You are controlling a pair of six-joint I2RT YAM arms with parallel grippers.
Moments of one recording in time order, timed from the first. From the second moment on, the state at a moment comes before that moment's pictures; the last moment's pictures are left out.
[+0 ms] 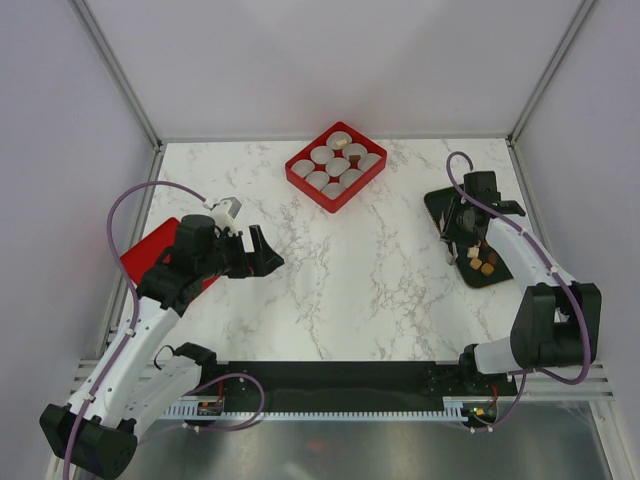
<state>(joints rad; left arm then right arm) -0.34 0.82 0.81 -0.61 0.30 -0.44 0.03 1.43 1.03 -0.64 0.01 0.37</state>
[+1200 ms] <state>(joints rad) -0.34 0.82 0.81 -0.60 0.30 -0.44 0.35 1.91 1.69 -0.56 0.03 0.45</state>
